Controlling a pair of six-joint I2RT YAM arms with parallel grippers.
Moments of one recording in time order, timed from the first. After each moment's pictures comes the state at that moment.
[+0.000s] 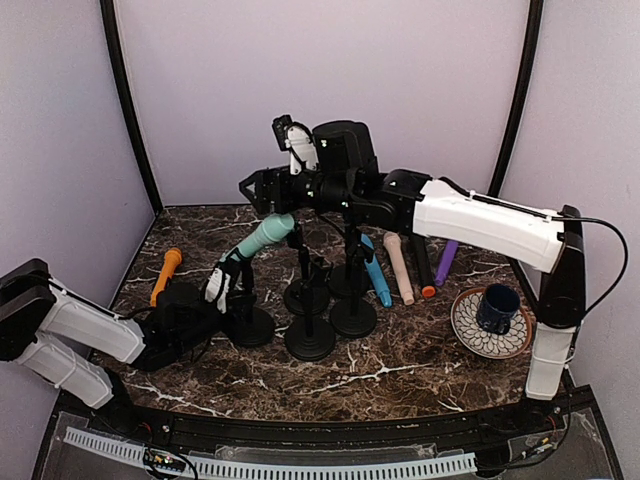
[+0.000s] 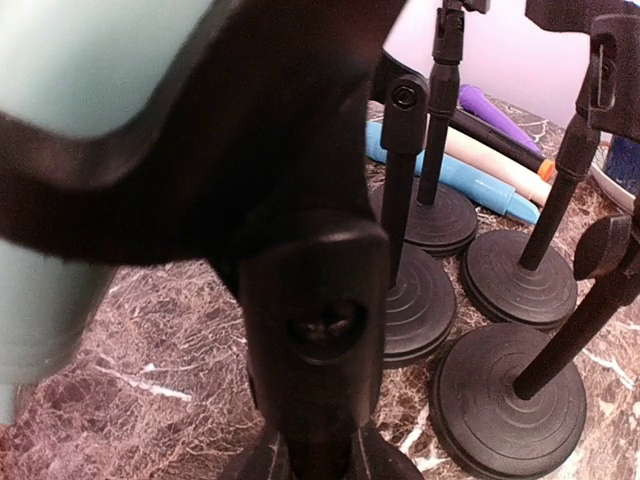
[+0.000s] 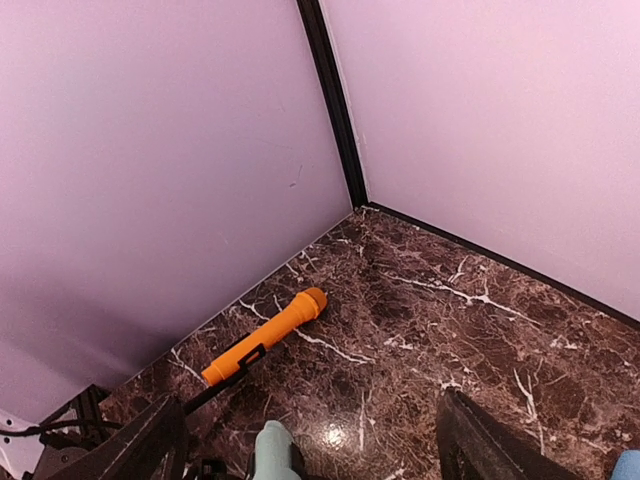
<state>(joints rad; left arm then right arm) -0.82 1.38 0.28 0.80 -0.22 -0.05 1.04 1.91 1.86 -0.17 0.07 0.27</state>
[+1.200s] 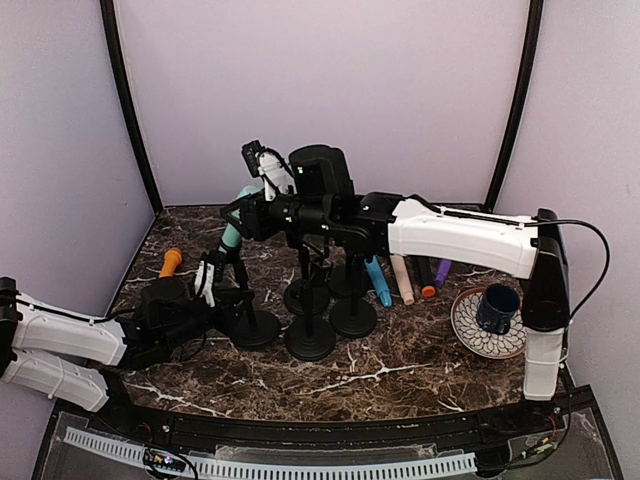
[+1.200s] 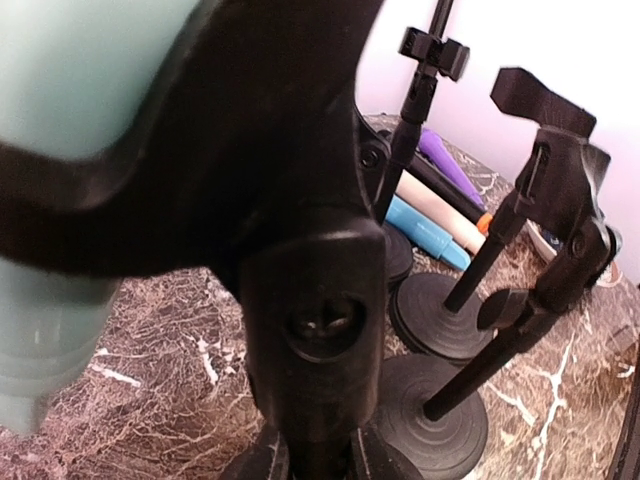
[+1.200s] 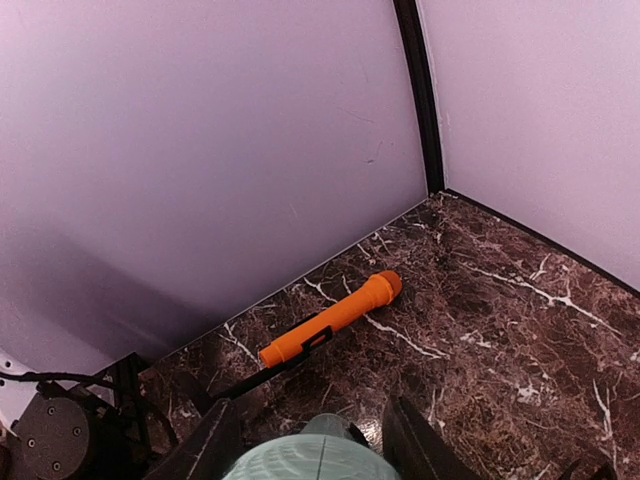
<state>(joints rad) -0.82 1.17 0.28 0.64 -0.12 -0.27 1.08 1.99 1.84 -0.04 -0.06 0.26</state>
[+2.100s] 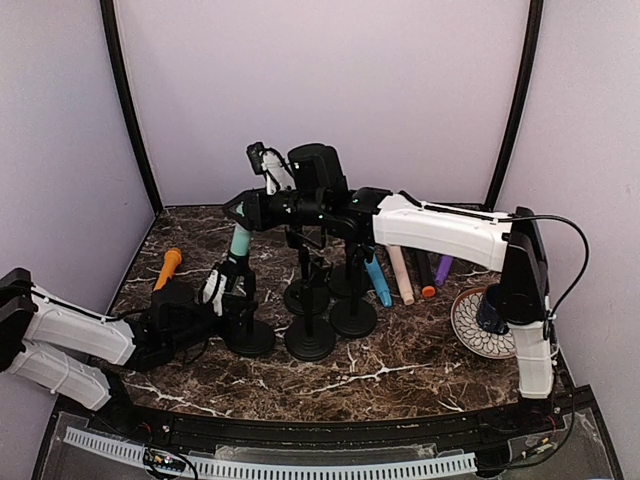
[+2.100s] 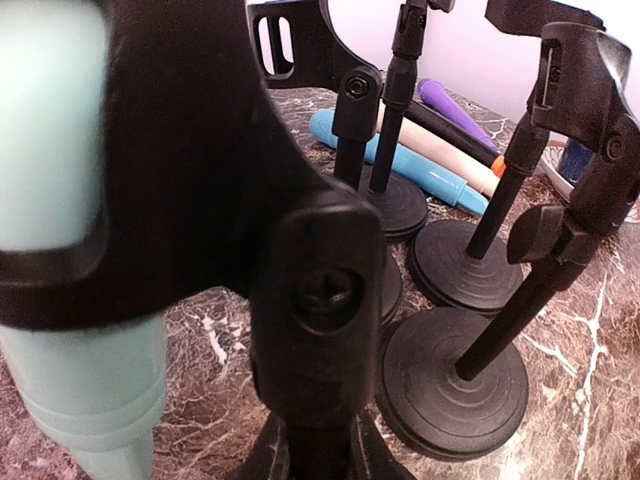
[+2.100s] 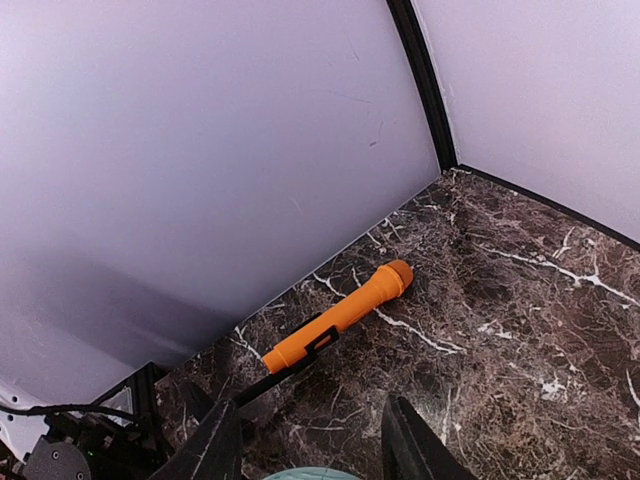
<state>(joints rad) -0.82 1.25 0.27 0.65 -0.12 -0.14 1.02 2.12 1.97 -0.08 -0.21 0.36</state>
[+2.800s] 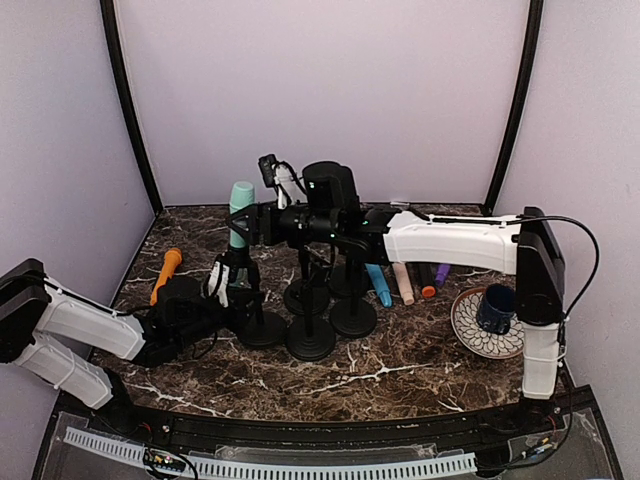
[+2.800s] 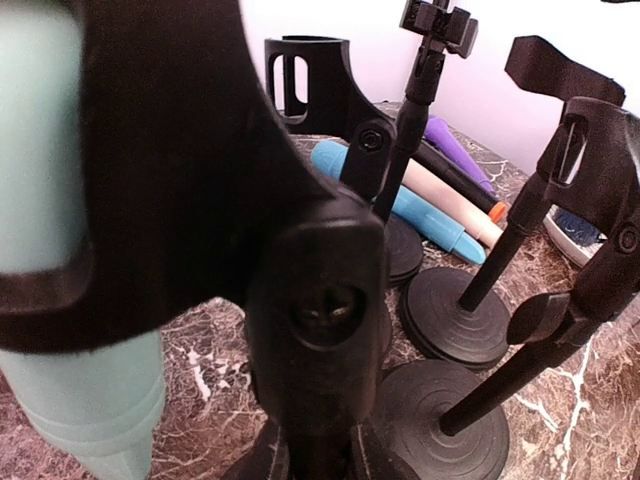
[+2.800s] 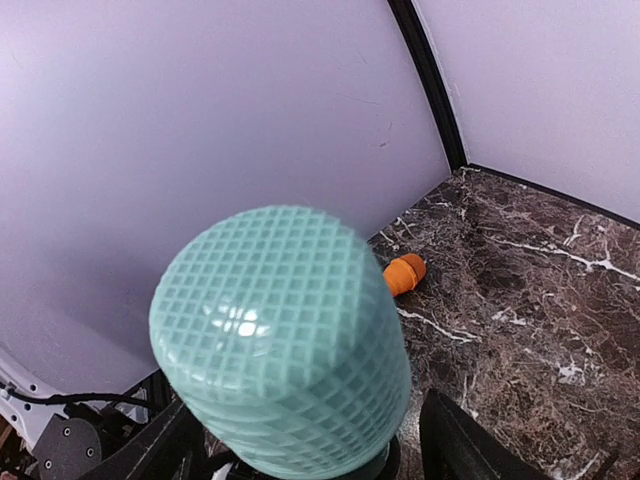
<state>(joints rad) -0.82 1.36 0.33 0.75 -0.14 -0.24 1.02 2.02 1.70 0.15 -0.21 0.42</state>
